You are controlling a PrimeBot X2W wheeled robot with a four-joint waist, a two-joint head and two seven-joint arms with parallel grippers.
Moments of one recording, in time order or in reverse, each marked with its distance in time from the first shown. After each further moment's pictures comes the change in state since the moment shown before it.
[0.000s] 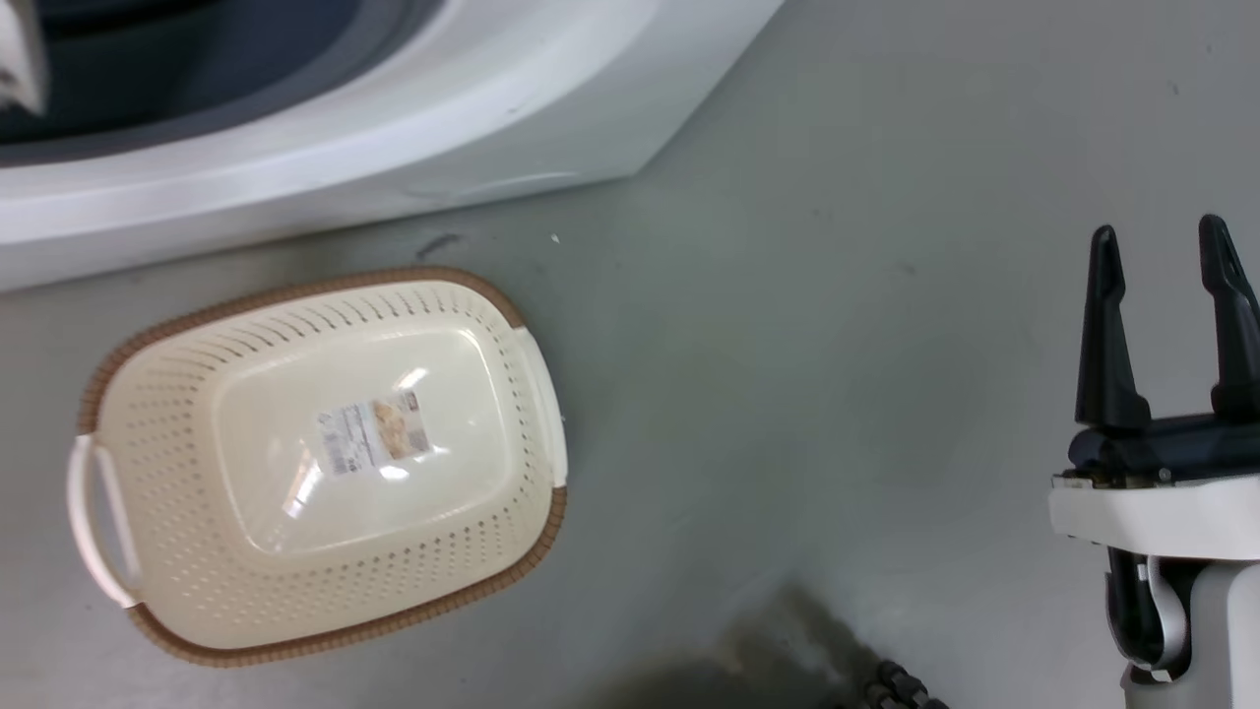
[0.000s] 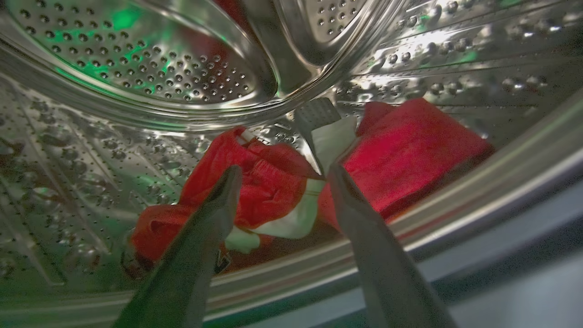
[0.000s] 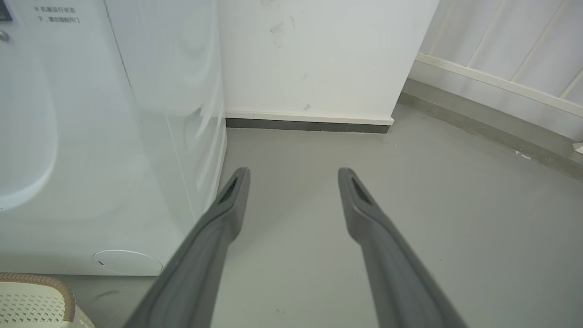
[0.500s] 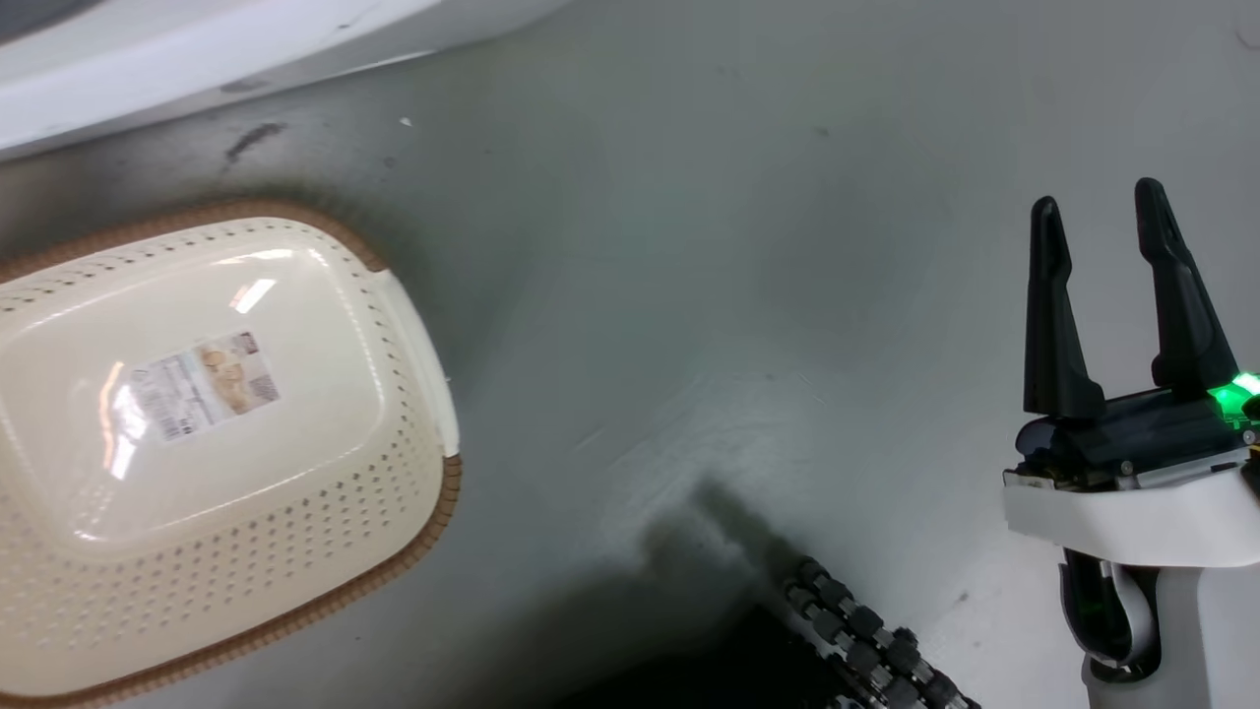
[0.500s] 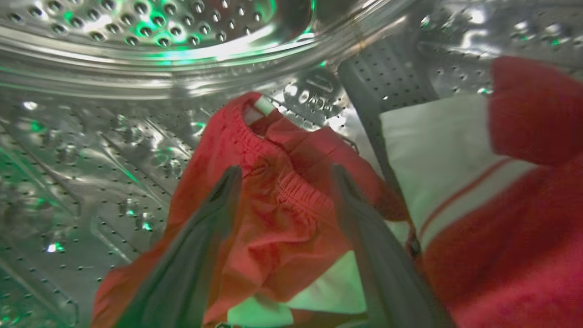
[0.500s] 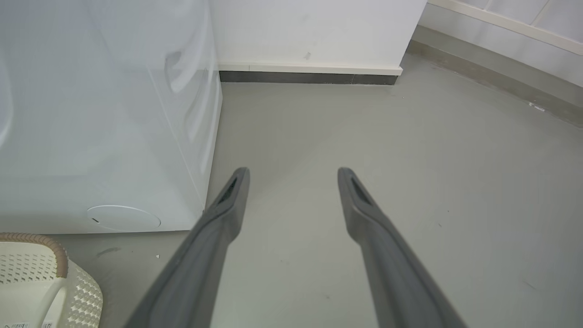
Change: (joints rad) left arm -0.605 0.228 -0.275 0.177 -0.057 -0.001 0.432; right arm -0.036 0.000 0.114 -0.049 0.114 0.000 0.000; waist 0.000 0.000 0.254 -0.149
